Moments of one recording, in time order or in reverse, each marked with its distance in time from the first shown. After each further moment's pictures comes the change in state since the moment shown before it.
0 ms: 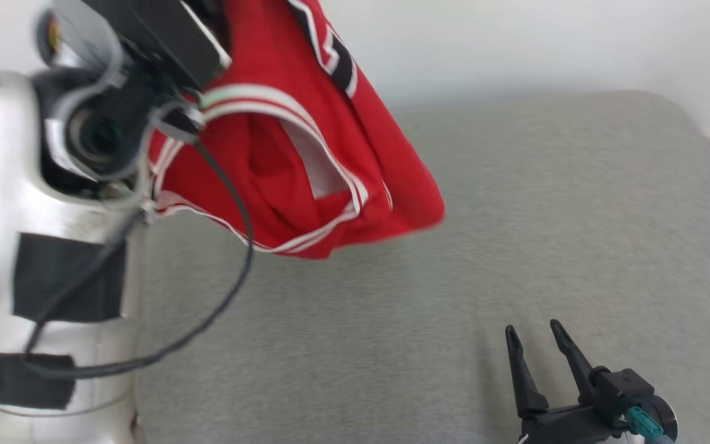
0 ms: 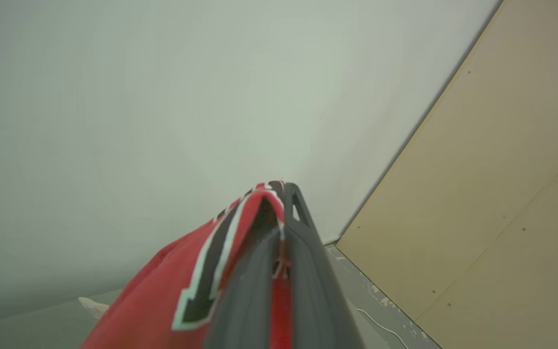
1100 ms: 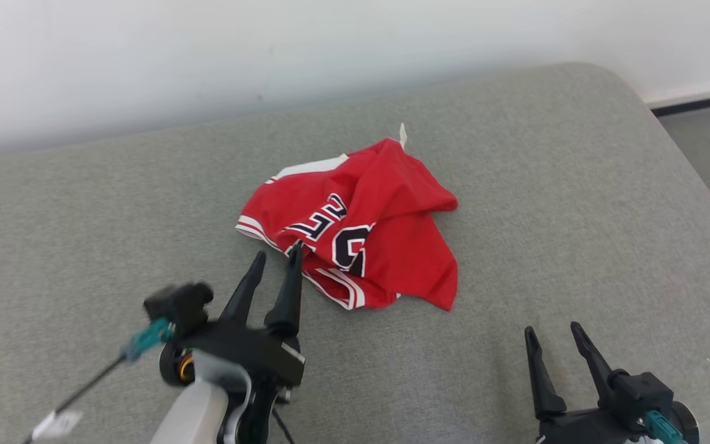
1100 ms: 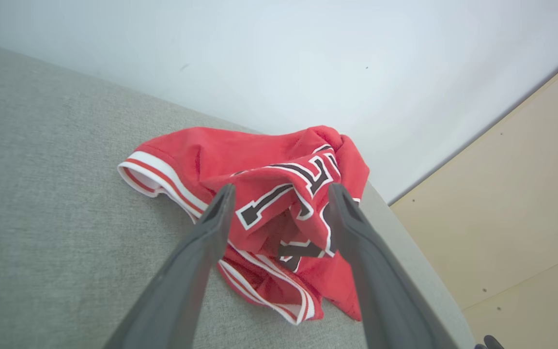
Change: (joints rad) left arm 0.613 -0.030 -0.261 0.273 0.093 -0.026 -0.781; right arm 0.025 0.000 -0.051 -0.041 -0.027 0.000 0.024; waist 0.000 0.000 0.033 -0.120
